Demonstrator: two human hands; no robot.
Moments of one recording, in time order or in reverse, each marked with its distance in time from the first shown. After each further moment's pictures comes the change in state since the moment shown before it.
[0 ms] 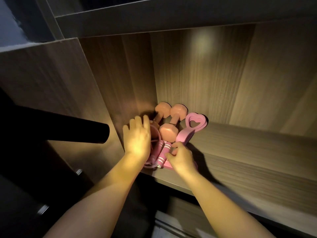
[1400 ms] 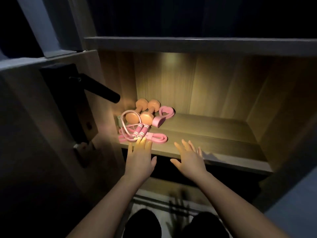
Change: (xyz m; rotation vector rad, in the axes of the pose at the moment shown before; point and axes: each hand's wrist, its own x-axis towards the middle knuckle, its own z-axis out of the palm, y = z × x) left_hand -0.198 0.018 -0.094 -0.462 -0.109 0.224; right_hand -0.207 0.028 -0.110 -0.686 0.015 -0.122
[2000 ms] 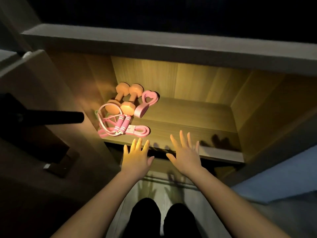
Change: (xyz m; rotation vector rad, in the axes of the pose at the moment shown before) left_hand 0.044 0.052 -0.011 0.043 -0.552 -0.005; right_hand 0.010 0.041 -0.064 -0.091 -0.272 0.097
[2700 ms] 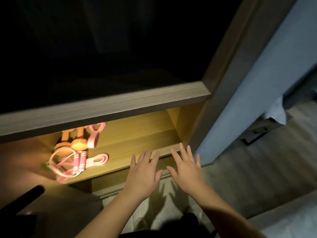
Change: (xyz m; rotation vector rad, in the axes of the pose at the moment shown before) left_hand -0.065 0.134 -0.158 -0.046 -0.063 0.607; right_hand -0.166 0.055 -0.131 0.180 0.122 0.434
